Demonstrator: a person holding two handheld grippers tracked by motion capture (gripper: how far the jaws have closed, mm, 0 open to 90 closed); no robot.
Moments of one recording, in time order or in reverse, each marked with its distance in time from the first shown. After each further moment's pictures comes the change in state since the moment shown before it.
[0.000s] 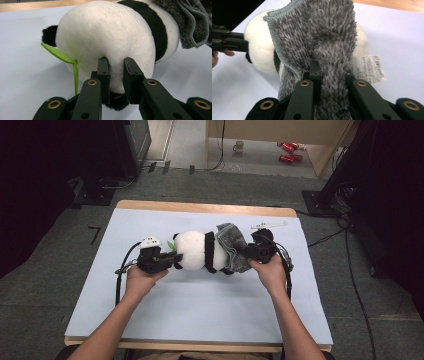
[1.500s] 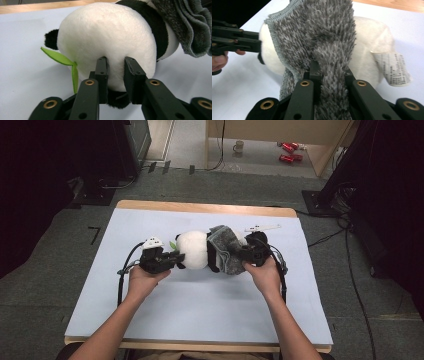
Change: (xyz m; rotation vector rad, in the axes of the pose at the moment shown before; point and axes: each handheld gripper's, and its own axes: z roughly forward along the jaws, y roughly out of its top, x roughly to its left) left arm -0.003 -0.001 0.004 -0.025 -0.001 0.025; right arm 0.017 -0.003 0.006 -0.007 0.016 -0.021
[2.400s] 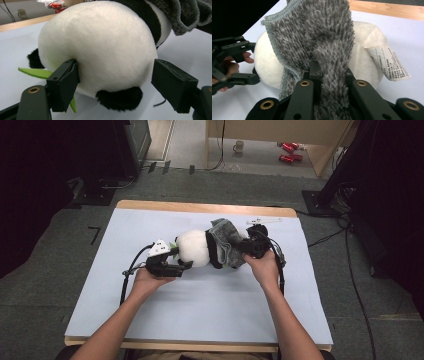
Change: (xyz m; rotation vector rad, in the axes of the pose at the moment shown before) left arm 0.004 -0.016 0.026 -0.054 -0.020 0.158; right arm -0.019 0.014 0.013 -0.037 0.016 0.039
